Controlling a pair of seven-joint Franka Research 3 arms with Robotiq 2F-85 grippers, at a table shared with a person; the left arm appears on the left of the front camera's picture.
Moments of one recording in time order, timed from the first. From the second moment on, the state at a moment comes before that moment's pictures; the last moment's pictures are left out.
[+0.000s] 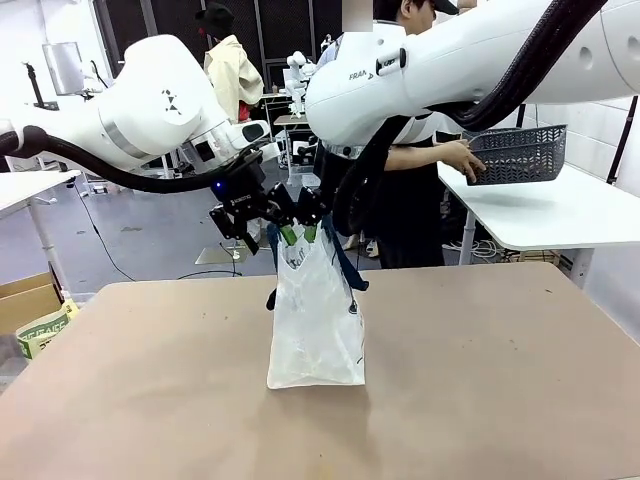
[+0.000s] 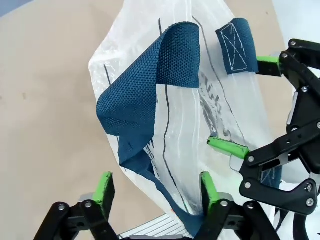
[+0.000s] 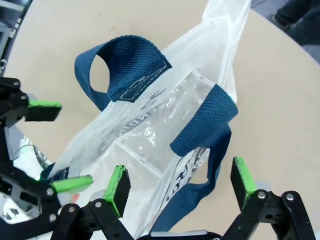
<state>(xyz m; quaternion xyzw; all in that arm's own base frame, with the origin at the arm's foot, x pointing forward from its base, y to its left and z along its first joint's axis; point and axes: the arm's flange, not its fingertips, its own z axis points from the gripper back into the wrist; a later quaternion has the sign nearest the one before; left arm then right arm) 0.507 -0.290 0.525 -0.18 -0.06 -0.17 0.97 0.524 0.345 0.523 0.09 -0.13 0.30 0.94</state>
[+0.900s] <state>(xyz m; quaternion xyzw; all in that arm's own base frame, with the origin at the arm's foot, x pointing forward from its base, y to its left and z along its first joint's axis) 0.499 -0.276 0.529 -0.17 -0.08 -0.16 0.97 0.507 0.313 0.531 0.08 -0.15 0.32 0.93</state>
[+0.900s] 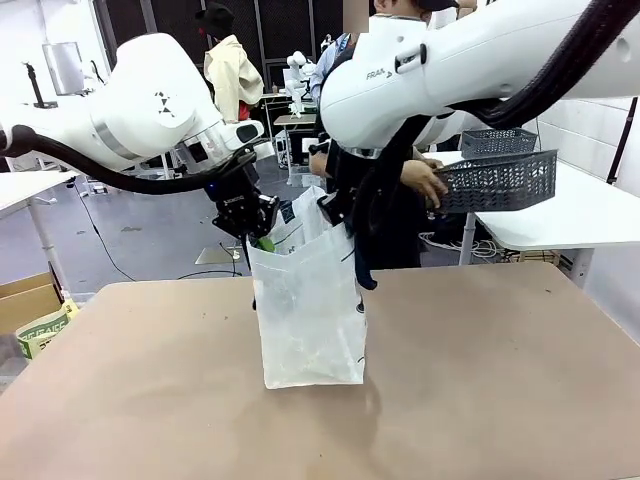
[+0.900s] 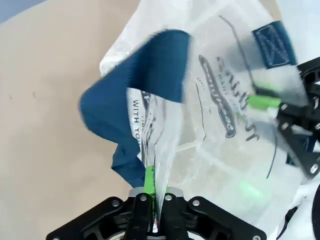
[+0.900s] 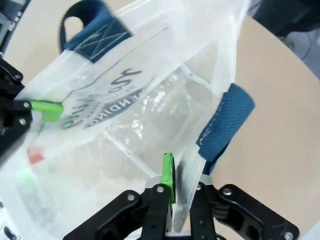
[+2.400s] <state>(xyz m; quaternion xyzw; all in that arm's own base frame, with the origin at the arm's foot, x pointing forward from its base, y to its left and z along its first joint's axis) 0.482 -0.249 0.517 -0.12 -0.11 -0.25 0.95 0.509 0.225 0.519 0.05 -0.23 0.41 0.88</state>
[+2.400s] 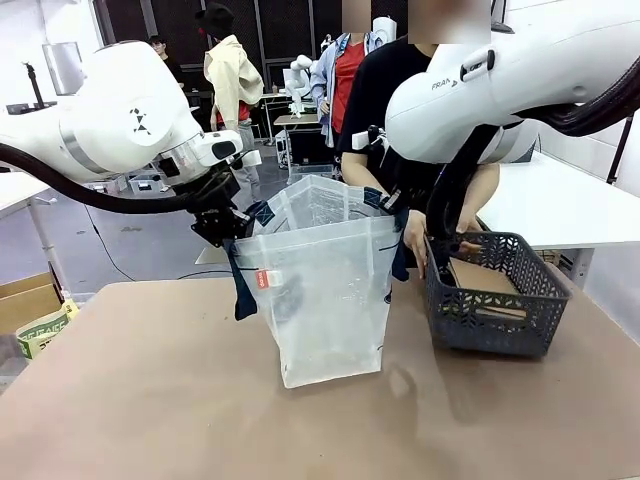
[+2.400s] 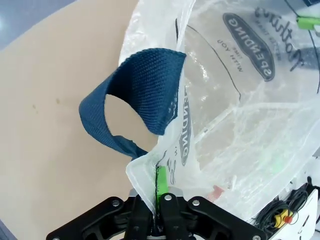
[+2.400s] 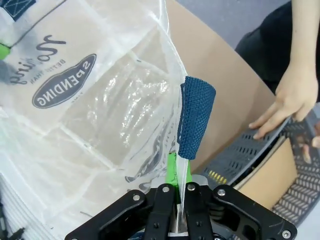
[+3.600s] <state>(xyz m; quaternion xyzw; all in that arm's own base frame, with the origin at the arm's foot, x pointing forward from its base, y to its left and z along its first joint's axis) 0.503 -0.249 0.521 -0.12 -0.06 -0.29 0.95 0.508 0.219 0.515 0.06 -0.22 0.38 0.90</state>
